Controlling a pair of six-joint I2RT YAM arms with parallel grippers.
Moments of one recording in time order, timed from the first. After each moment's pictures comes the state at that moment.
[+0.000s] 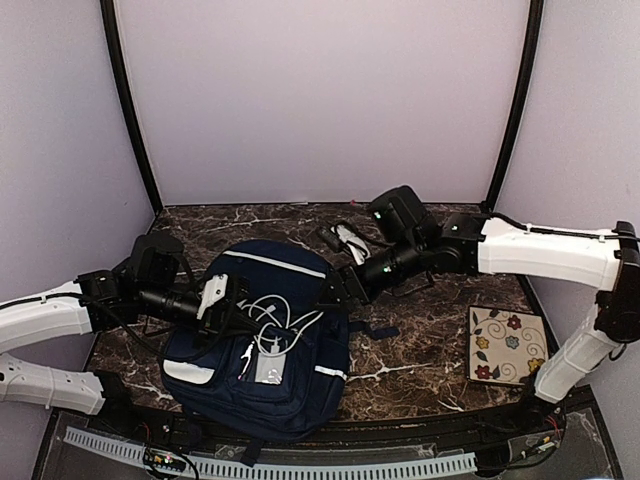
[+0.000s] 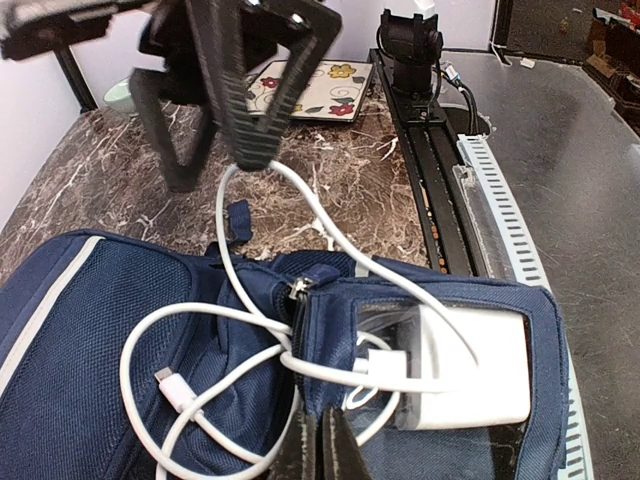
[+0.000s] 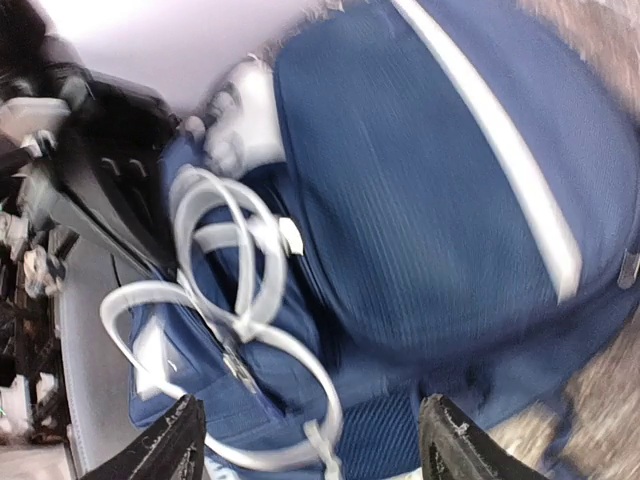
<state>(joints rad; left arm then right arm) -0.79 0.97 0.67 -0.29 0.58 0.46 0.98 1.56 1.29 -0.46 -0.44 0.28</state>
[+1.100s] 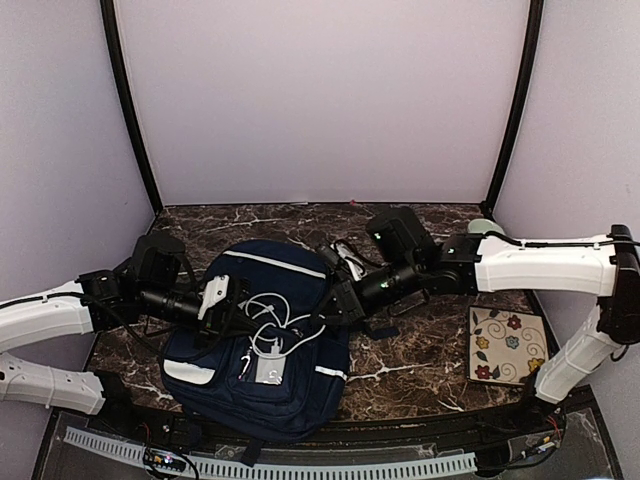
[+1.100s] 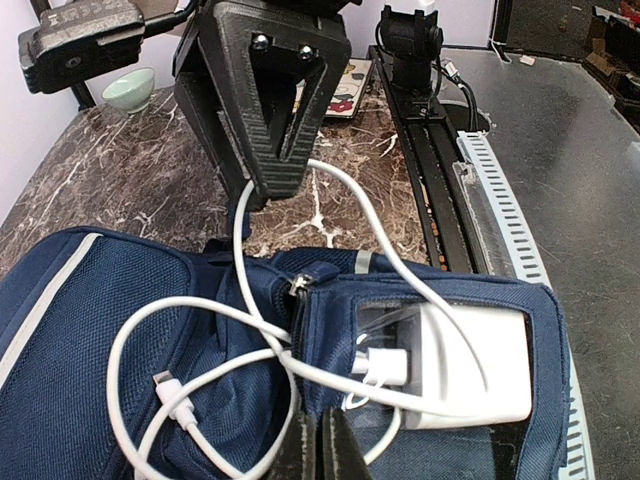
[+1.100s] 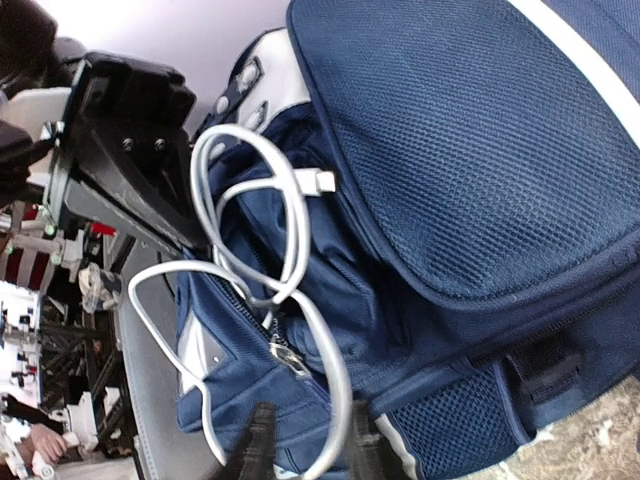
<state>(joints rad) -0.79 0.98 0.67 -0.30 0.58 0.47 1.02 1.52 1.12 -0.29 -0.51 0.52</state>
